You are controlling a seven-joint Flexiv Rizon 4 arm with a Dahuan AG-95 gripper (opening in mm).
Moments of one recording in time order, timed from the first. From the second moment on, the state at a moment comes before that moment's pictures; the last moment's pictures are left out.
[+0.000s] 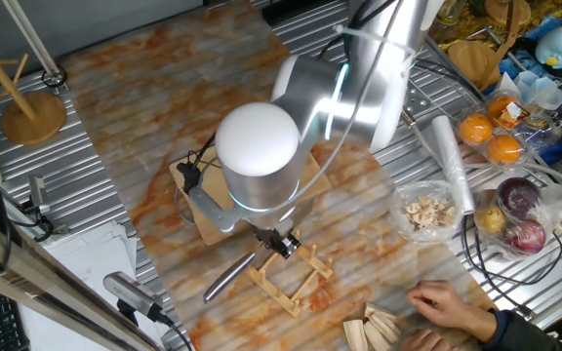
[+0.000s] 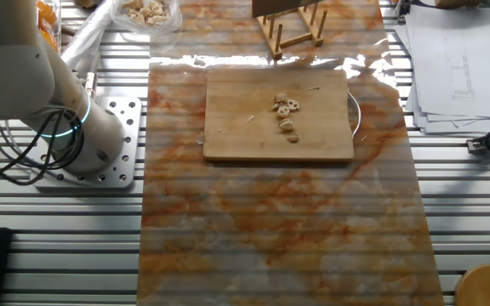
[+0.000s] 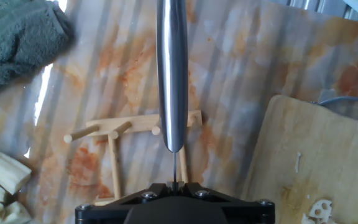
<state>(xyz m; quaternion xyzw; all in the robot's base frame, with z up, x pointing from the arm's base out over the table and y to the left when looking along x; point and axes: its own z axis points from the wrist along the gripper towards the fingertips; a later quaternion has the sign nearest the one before) 0.488 0.290 0.126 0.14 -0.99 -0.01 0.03</state>
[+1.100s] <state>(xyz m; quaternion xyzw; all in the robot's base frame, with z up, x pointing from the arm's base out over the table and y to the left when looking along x) 0.490 0.285 0.061 0.17 -0.98 0.00 0.02</state>
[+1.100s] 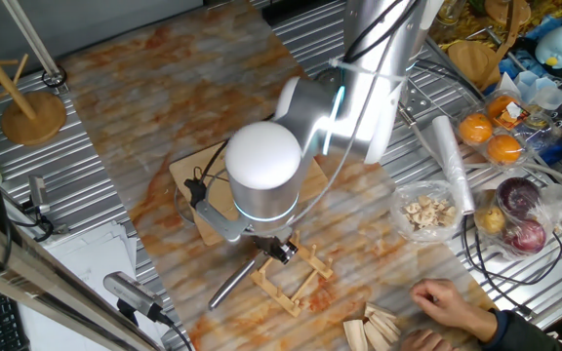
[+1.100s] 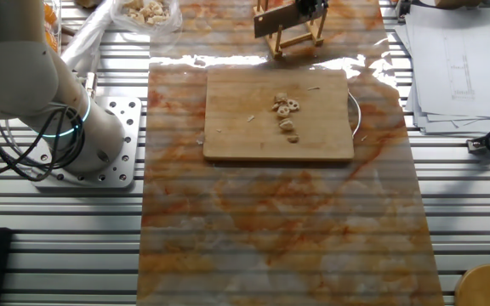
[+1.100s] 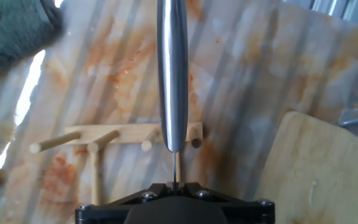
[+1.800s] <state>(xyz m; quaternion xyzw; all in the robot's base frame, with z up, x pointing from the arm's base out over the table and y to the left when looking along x) 0.488 0.283 0.049 0.20 -0.98 0.00 0.01</state>
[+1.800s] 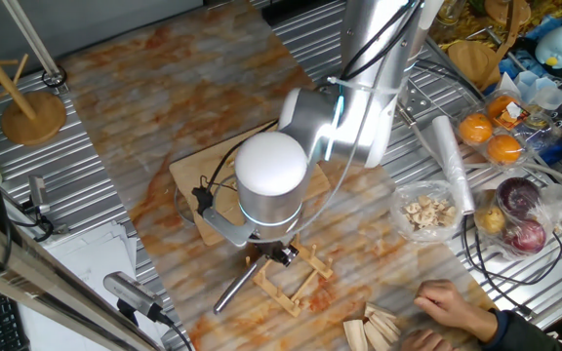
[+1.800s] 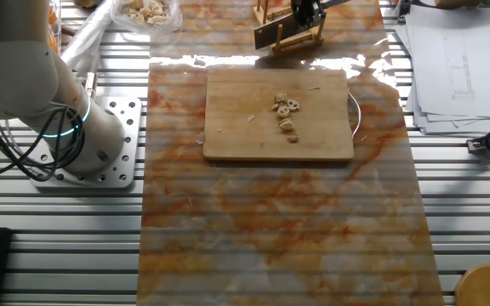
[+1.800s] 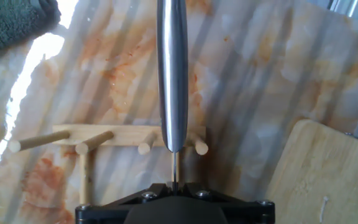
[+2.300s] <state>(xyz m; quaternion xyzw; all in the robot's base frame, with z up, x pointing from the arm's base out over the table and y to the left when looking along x) 0.490 0.285 0.052 0.20 -0.98 0.00 0.01</state>
